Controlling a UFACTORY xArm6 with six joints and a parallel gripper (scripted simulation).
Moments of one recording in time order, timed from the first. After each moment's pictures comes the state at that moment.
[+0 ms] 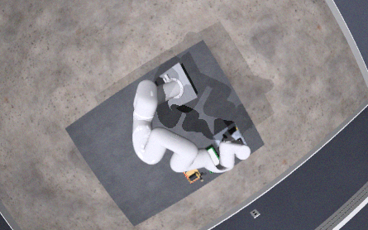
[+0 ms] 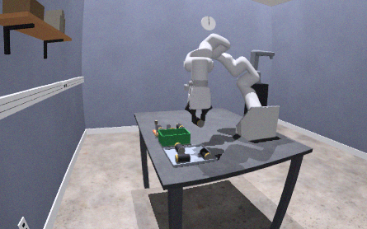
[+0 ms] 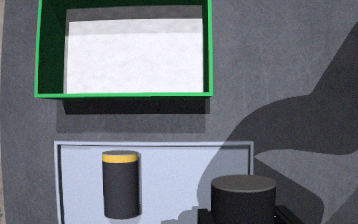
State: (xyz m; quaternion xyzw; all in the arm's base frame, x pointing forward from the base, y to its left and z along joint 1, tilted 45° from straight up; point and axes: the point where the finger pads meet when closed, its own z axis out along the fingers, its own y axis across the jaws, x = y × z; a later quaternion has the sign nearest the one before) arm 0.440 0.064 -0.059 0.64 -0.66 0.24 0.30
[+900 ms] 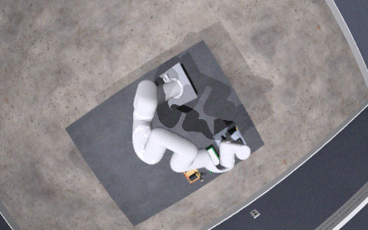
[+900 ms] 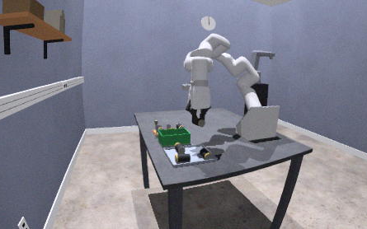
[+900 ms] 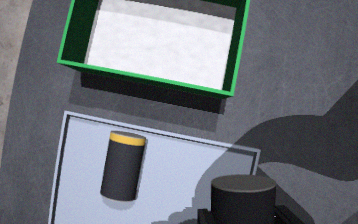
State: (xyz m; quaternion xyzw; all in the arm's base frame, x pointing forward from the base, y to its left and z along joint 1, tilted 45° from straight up) arm 0.441 0.064 -0.058 0.71 -0.59 0.21 0.32
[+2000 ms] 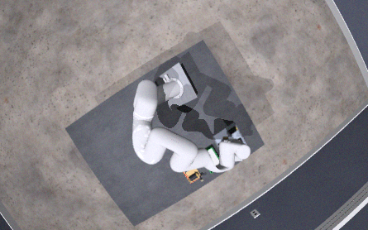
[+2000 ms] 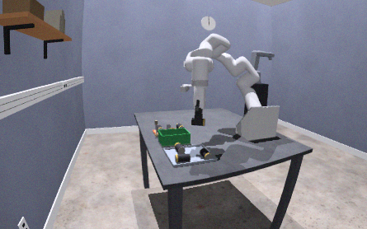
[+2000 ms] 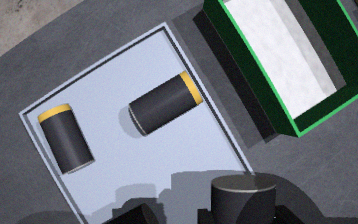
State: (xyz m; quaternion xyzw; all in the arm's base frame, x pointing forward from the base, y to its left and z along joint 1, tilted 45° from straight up) arm 0.441 0.064 -0.058 0.89 -0.25 0.07 0.38
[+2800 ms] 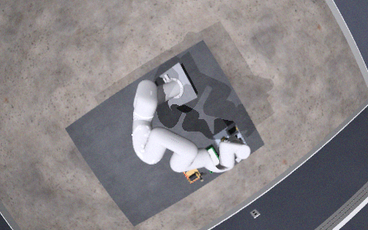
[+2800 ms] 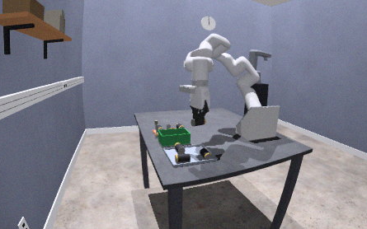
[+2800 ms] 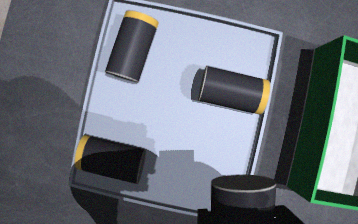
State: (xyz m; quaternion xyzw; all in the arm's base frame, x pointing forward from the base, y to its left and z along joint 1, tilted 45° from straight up) arm 0.441 0.064 -0.058 0.92 0.09 -0.07 0.38
